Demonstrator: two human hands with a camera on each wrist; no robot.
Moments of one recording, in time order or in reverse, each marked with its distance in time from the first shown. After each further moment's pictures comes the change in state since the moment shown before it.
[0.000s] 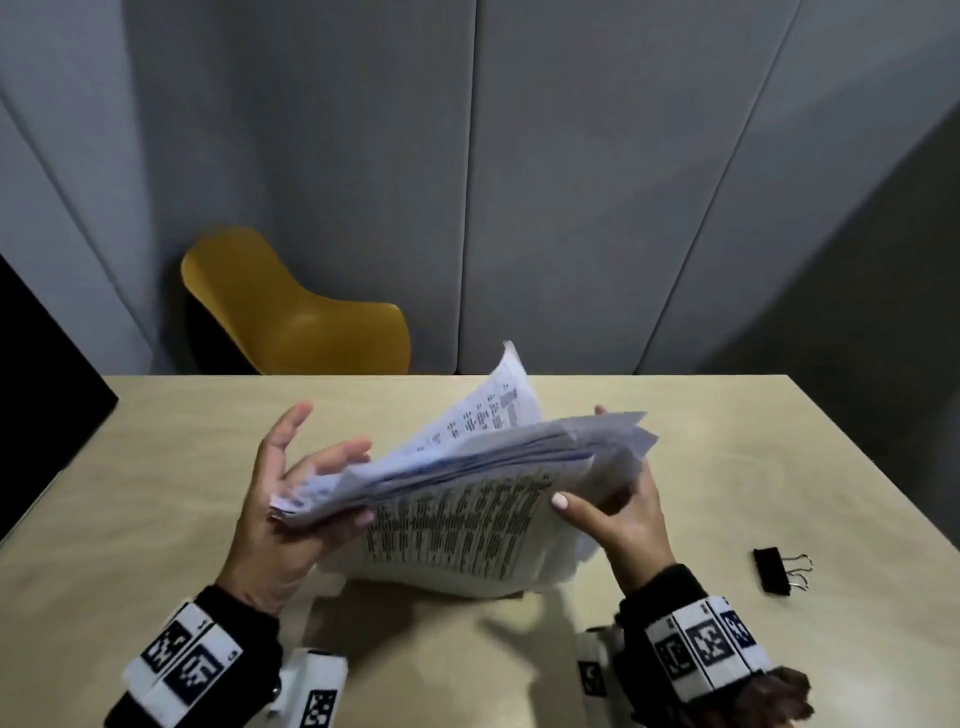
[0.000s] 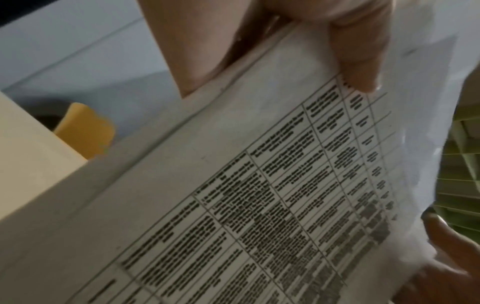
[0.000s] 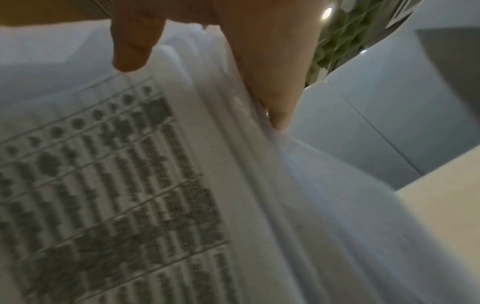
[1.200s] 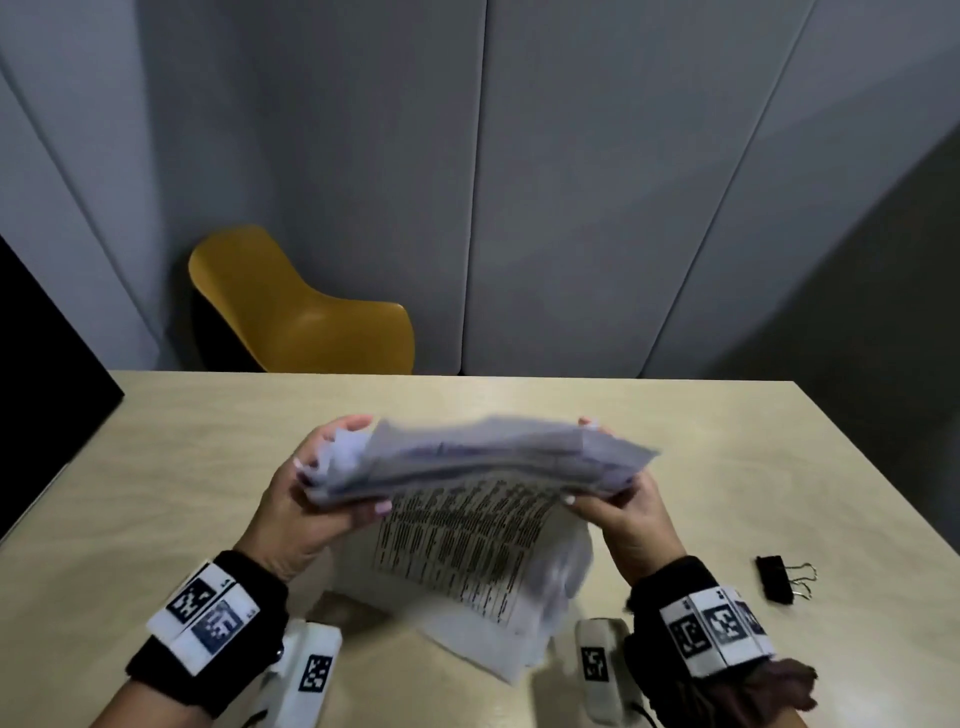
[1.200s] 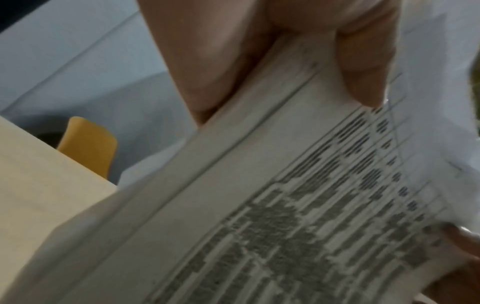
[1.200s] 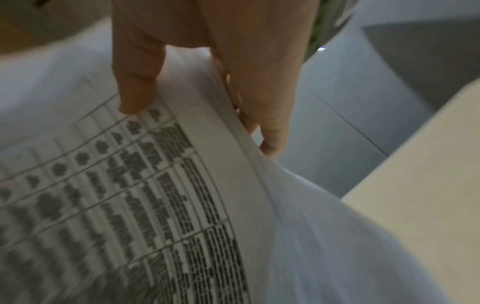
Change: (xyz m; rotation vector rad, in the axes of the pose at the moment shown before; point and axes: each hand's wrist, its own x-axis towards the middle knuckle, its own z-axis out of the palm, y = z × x) left_hand 0.020 -0.022 -0.009 0.017 -0.066 -0.129; right_hand 0.018 0.016 -0.014 0.222 -0.121 0.147
